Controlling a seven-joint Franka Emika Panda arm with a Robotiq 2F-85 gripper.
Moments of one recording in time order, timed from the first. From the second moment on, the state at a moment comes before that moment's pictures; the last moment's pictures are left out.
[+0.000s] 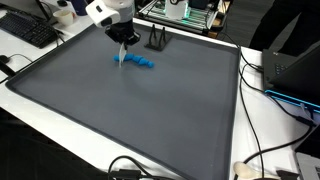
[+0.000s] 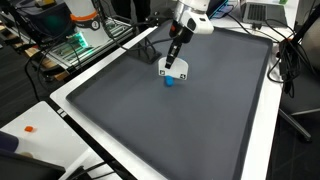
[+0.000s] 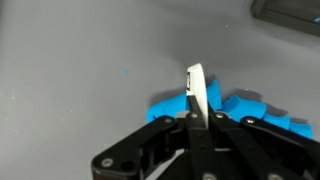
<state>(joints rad) 0.05 0.38 0.00 -2.03 -0.33 2.18 -0.08</state>
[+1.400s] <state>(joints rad) 0.03 0.39 -0.01 -2.05 -0.31 2.20 -0.10</state>
